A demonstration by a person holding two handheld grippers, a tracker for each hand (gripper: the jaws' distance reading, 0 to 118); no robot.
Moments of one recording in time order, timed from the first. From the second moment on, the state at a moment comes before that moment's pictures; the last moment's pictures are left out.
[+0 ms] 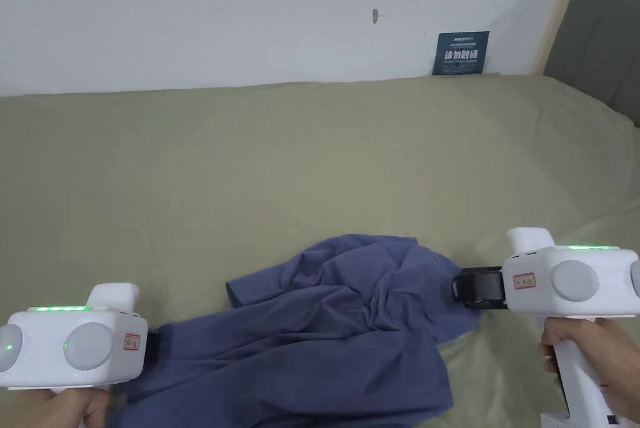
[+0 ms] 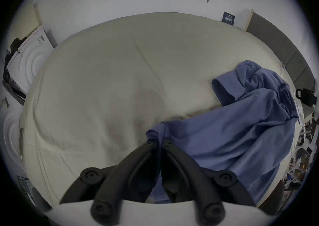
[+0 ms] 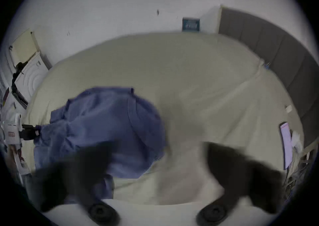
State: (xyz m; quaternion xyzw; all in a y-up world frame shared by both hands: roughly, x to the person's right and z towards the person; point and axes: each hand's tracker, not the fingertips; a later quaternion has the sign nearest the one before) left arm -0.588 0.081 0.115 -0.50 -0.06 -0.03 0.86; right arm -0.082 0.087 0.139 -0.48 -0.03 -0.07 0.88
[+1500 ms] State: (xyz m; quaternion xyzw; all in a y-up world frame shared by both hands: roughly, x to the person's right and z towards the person) left arm -0.675 0.478 0.061 -0.21 0.09 -0.04 0.97; right arm -0.138 0.468 0.088 -0.16 -0.08 0.04 0.98
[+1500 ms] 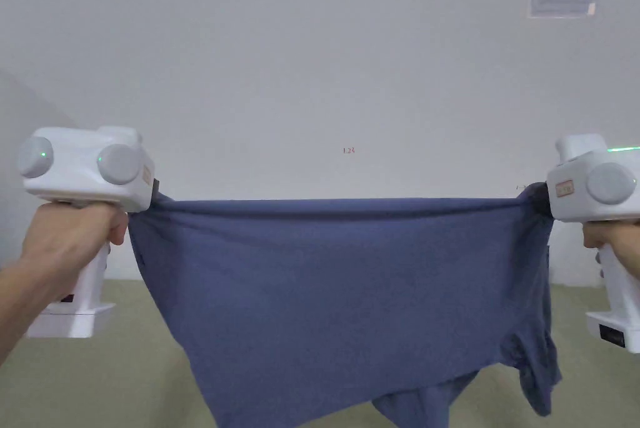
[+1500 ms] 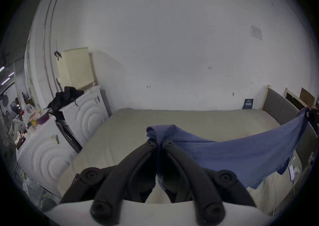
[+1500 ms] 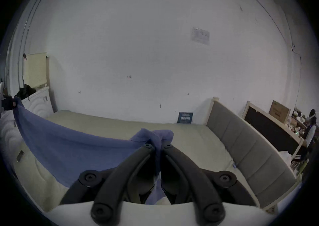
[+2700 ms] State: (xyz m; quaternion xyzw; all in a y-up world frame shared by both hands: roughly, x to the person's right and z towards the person) left arm -0.677 0.198 0.154 -0.33 0.05 -0.06 0.94; right arm -0.144 0.172 0.203 -0.30 -0.05 0.03 0.95
